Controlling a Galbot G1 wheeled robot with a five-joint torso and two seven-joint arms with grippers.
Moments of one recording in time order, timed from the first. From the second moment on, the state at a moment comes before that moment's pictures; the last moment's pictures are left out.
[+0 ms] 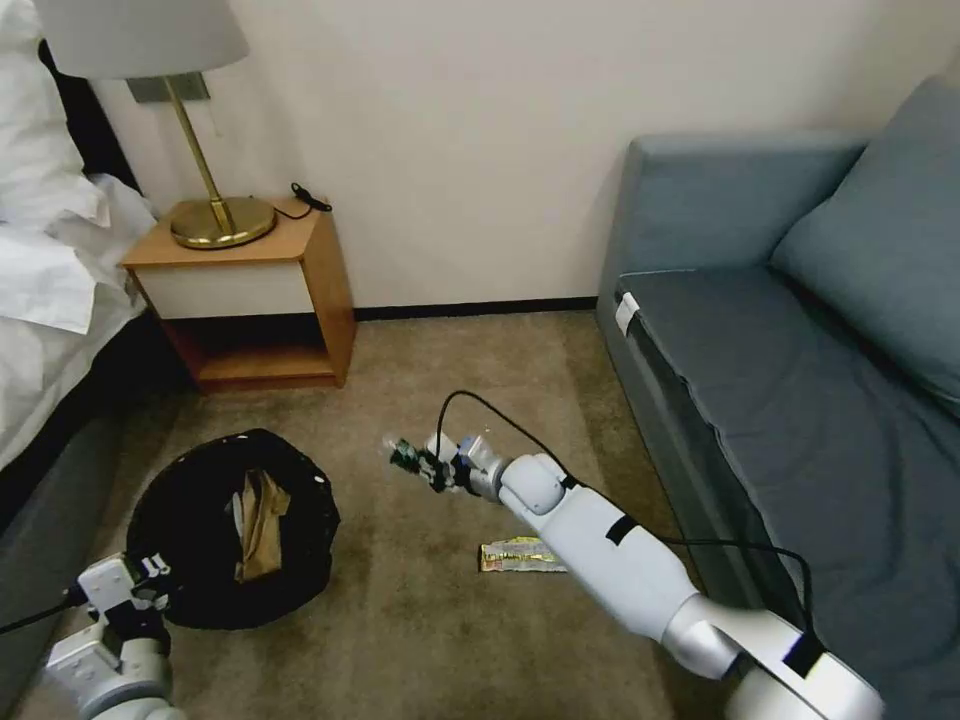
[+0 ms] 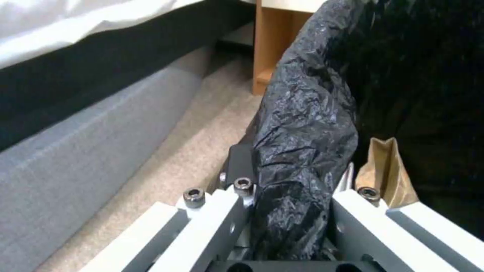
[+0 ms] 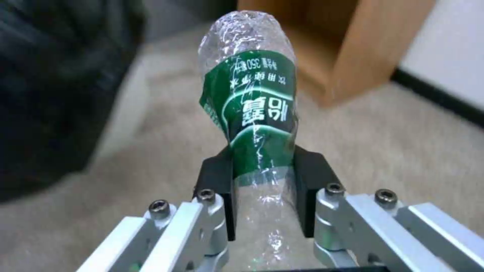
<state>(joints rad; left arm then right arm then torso) 1.70 -1.49 -0.92 -2.04 -0.37 0.11 -0.23 -0.58 1.40 -0.32 1.17 0.19 -0.18 -0.35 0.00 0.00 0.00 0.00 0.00</state>
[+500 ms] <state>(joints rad) 1.68 -1.49 -0.91 -2.02 -0.35 0.12 -0.22 -0.60 1.37 -0.50 1.65 0.34 -0.27 -0.27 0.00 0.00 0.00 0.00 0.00</state>
